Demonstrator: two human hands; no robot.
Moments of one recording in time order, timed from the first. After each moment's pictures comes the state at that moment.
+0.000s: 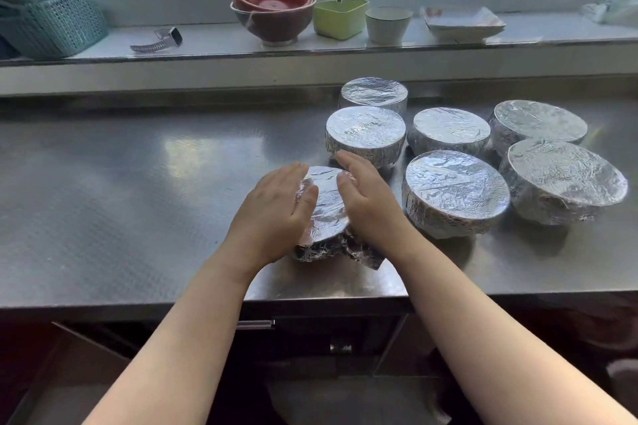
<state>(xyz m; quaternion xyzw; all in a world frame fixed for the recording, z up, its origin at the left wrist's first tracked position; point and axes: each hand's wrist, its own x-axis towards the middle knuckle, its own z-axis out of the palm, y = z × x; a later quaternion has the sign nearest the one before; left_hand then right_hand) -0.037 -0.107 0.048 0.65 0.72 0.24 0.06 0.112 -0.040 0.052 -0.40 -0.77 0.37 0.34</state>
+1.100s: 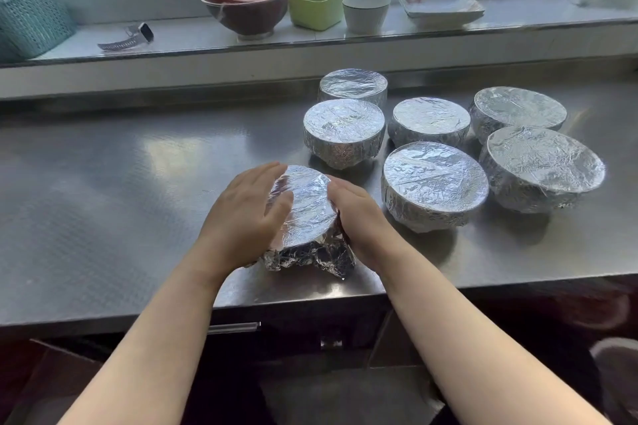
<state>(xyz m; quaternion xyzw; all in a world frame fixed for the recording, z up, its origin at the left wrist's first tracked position) -0.043 -0.103 0.045 0.66 0.71 0.23 0.05 0.122 -0.039 0.032 -0.36 -0.53 0.68 0.36</state>
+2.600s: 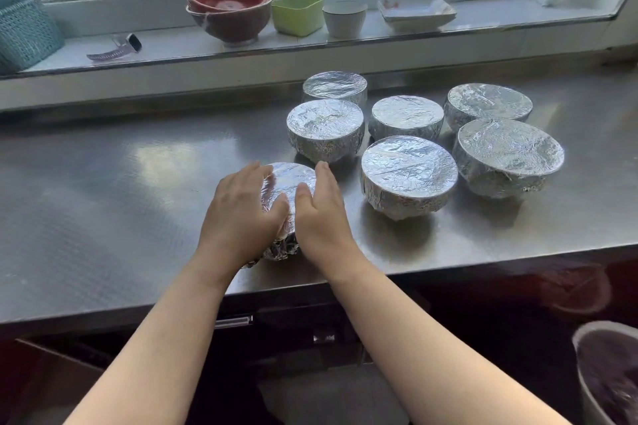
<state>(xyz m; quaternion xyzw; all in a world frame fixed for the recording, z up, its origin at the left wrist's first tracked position) -0.013 -0.109 0.044 0.61 0.76 0.25 0.01 0.113 -0.080 0.040 -0.45 -0.67 0.45 0.37</state>
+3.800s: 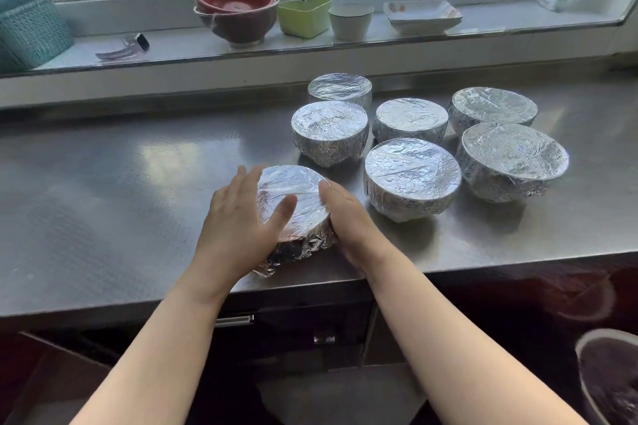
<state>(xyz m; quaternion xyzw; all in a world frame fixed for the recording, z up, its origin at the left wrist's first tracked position) -0.004 -0.132 0.052 0.58 0.78 0.25 0.07 0.128 -0.049 0.016 -0.37 -0.52 0.67 0.37</state>
